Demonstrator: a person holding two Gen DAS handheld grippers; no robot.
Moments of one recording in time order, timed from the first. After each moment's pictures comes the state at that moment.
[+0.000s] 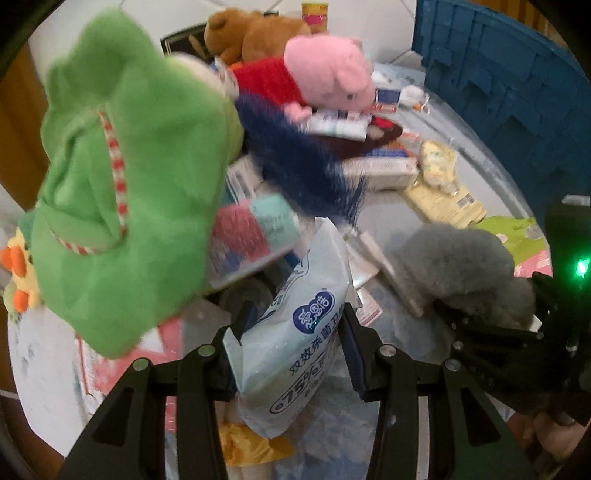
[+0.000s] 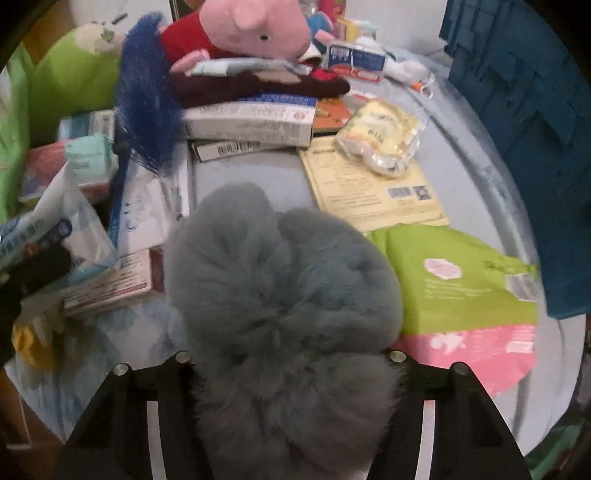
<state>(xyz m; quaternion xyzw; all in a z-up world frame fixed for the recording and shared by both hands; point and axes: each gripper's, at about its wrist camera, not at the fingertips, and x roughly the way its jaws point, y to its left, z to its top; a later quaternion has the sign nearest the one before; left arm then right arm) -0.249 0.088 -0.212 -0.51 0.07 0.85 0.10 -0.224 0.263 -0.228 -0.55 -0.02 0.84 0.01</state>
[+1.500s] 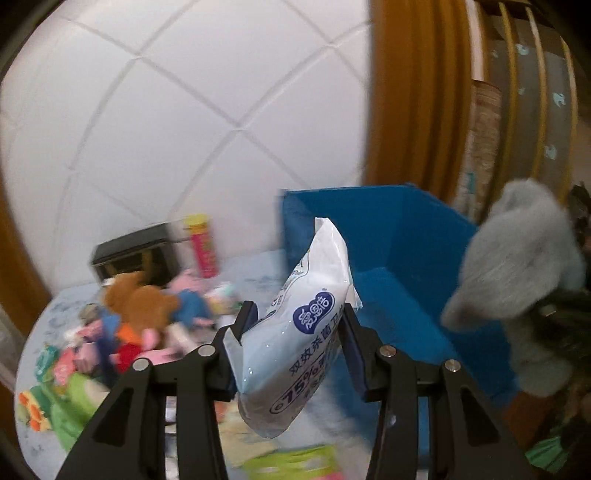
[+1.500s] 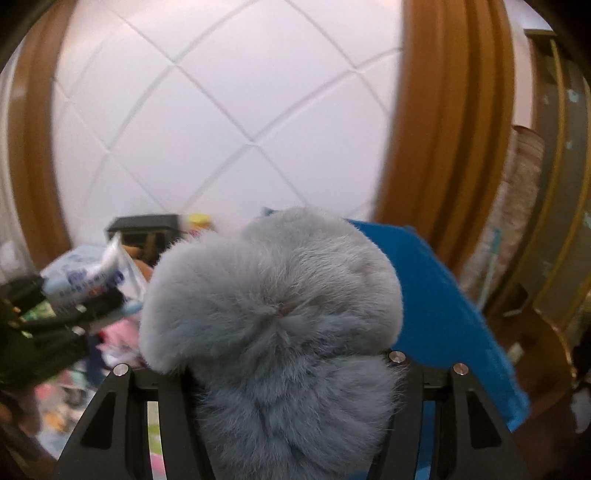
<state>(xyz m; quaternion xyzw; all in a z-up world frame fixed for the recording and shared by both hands) -0.276 0.401 0.083 -0.31 0.05 0.93 0.19 -0.213 0.537 -0.009 -0.29 -0.05 0.95 0.08</state>
